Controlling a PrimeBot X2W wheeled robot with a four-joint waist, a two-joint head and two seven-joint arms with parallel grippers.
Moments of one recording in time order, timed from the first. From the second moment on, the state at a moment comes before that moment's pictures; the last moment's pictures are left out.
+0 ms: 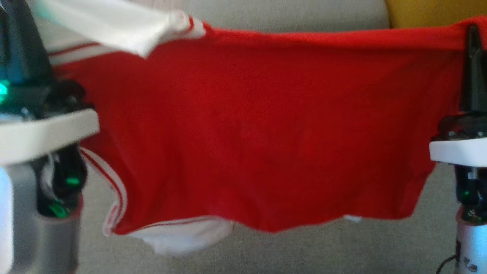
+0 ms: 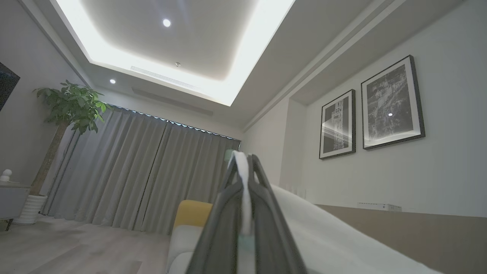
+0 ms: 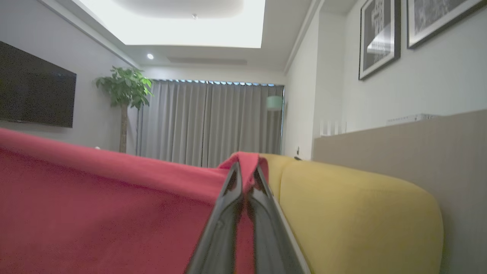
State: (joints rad) left arm -0.44 0.22 -0.10 -0.41 -0.54 0.12 0.03; right arm -0.25 -0.11 -0.08 -0.29 0.12 0.13 0.06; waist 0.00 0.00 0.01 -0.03
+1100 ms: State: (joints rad) left arm -1.42 0.28 -0.25 0.88 -0.39 -0.11 -0.23; right arm -1.24 -0.19 -0.01 0.92 -0.15 0.13 -0.25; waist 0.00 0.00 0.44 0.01
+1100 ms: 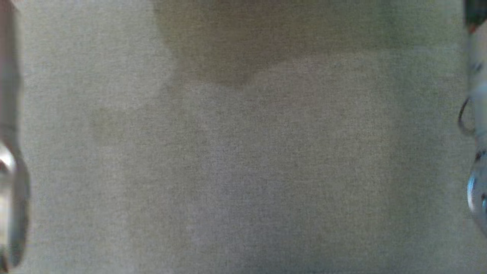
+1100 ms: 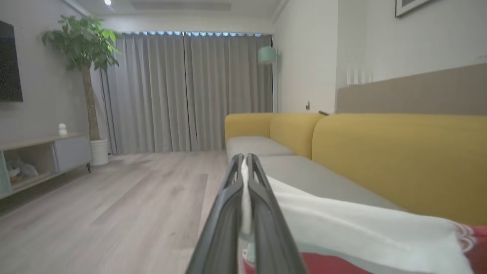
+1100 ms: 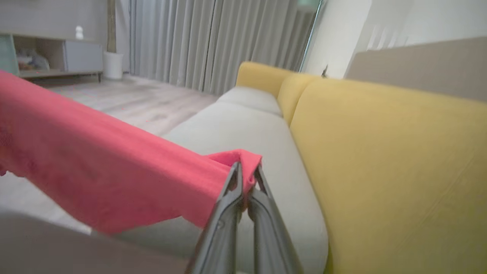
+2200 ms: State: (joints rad) left arm -0.29 0.56 -0.62 0.30 -0.56 -0.06 0.05; right arm -0.59 -0.47 0.77 0.83 0.62 0.13 0.21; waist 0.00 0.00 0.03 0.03
